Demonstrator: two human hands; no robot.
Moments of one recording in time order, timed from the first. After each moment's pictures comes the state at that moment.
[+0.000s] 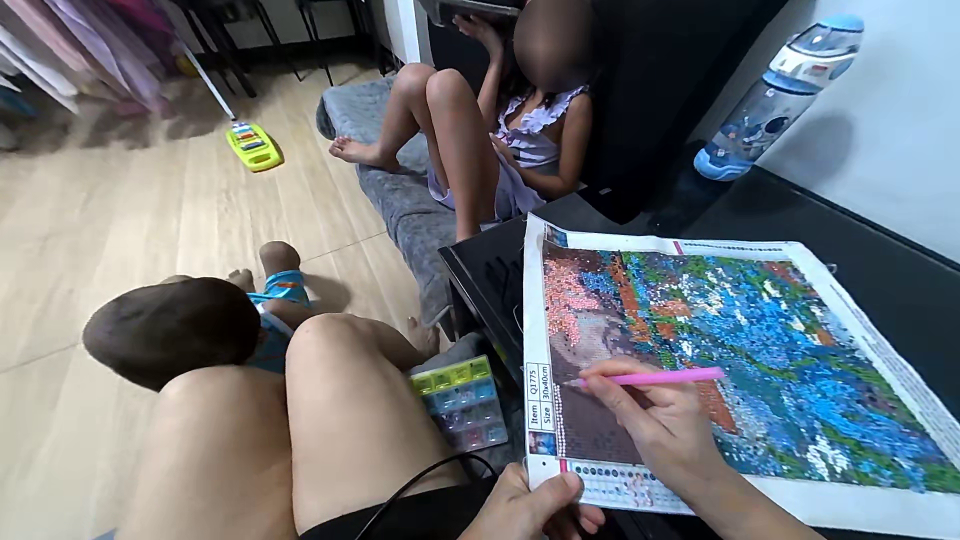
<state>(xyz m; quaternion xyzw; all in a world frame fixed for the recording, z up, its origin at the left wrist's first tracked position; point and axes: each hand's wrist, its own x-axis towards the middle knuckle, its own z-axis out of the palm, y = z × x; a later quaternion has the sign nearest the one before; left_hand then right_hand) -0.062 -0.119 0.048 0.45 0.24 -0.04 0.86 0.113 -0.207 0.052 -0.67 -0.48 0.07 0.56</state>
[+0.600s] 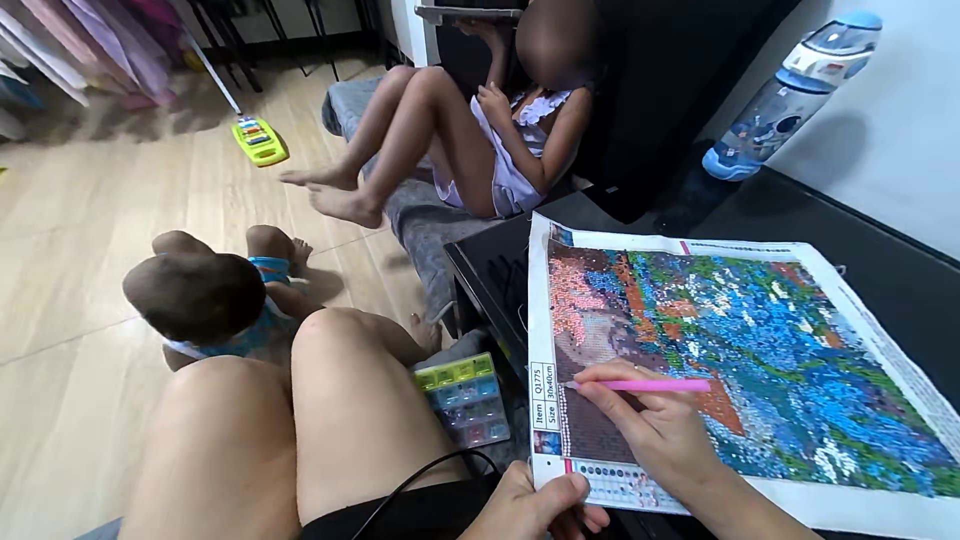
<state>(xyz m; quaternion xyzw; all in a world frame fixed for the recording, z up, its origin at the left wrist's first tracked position) -0.063 -0.120 0.046 0.46 0.22 -0.03 0.86 0.112 -0.206 0.046 -0.67 -0.52 0.05 0.53</state>
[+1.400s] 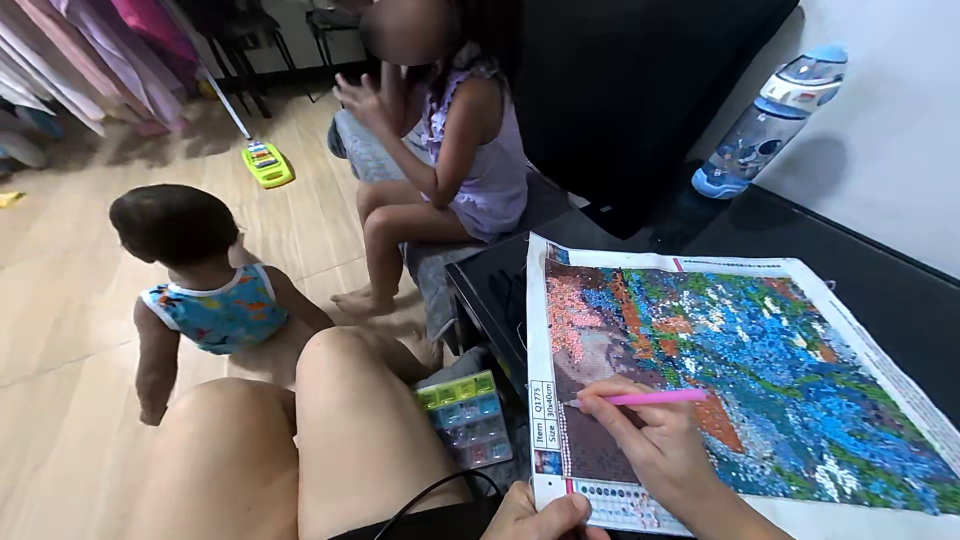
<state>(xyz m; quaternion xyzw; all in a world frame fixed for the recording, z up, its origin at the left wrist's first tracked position) -0.063 -0.123 0.052 0.44 0.25 -0.03 0.86 0.111 -0.204 0.046 -0.66 -0.50 0.05 0.56</state>
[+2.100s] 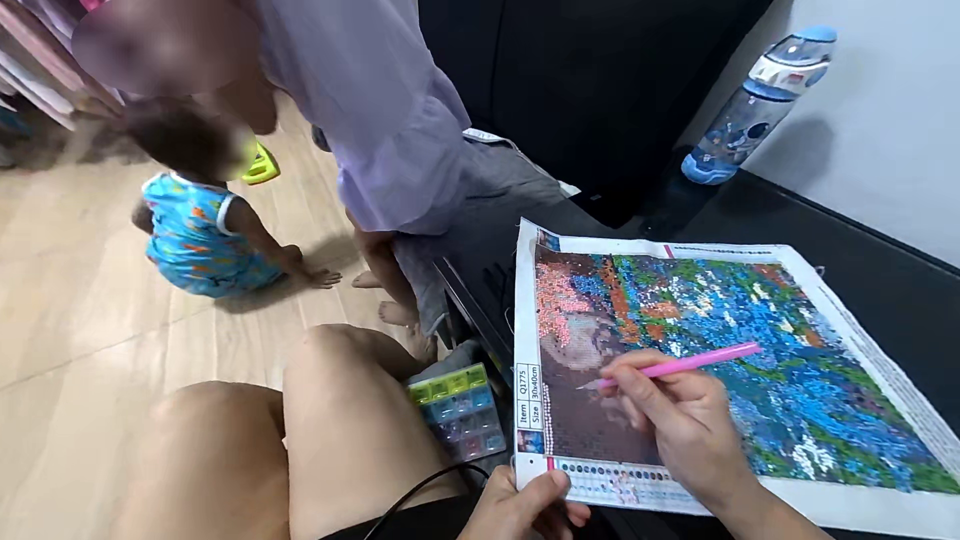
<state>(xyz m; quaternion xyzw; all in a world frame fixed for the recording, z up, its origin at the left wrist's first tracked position) -0.063 -0.119 0.048 0.45 0.26 0.00 0.86 0.117 -0.212 0.069 -0.62 -0.41 0.13 0.65</state>
